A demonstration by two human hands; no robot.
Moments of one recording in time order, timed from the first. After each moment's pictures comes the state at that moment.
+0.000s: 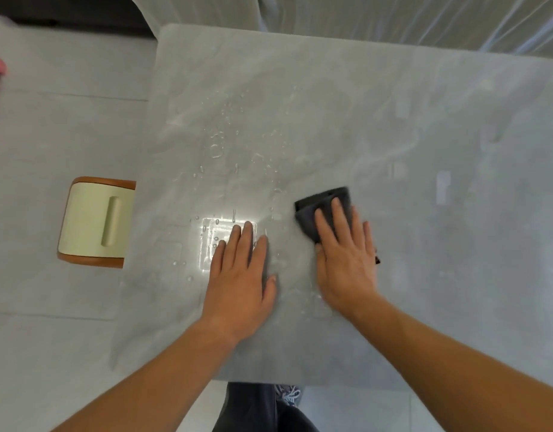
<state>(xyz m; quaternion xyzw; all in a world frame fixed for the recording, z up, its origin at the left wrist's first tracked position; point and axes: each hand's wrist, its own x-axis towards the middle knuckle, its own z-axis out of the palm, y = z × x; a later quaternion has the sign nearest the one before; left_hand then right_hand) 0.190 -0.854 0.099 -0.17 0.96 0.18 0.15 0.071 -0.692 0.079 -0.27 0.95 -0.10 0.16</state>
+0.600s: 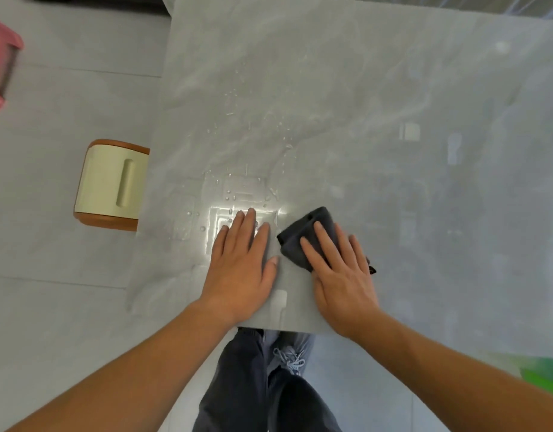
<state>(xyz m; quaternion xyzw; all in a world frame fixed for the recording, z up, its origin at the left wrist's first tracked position) 0.250 -0.842 0.098 -0.16 0.95 0.18 0.18 0.166 -0.645 0.077 -0.39 0.90 -0.09 0.17</state>
